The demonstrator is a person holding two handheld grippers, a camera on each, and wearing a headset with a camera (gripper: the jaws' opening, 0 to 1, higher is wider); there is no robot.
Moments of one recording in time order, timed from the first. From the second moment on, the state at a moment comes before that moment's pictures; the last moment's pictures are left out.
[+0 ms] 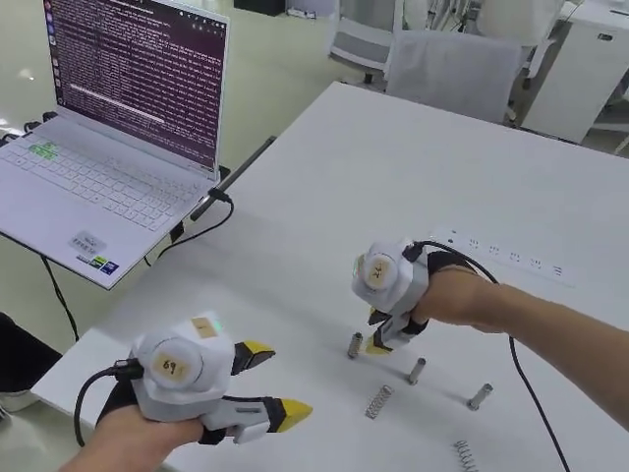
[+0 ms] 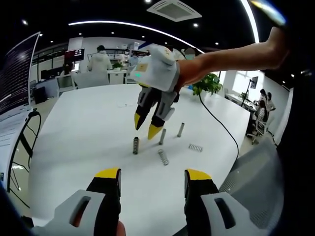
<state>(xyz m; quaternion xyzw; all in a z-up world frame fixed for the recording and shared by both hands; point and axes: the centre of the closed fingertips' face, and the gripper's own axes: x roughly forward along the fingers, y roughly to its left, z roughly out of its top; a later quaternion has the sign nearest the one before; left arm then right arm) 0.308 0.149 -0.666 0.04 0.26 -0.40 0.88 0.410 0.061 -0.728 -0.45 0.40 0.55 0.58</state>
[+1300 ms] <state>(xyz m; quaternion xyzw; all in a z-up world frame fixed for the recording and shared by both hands) 0.308 0.144 -0.653 0.06 0.26 -0.42 0.87 0.382 -0.017 -0.668 -0.20 0.35 0.45 0.80</state>
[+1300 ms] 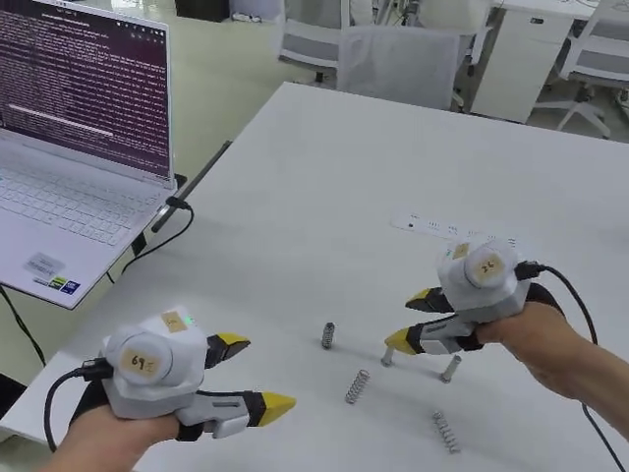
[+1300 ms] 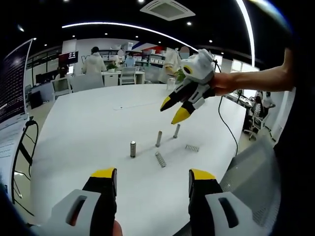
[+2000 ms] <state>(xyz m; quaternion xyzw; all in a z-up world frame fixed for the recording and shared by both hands) 0.312 0.143 -0.652 0.05 0.26 -0.42 0.87 0.341 -0.077 -0.655 -0.12 0.33 0.37 0.86</state>
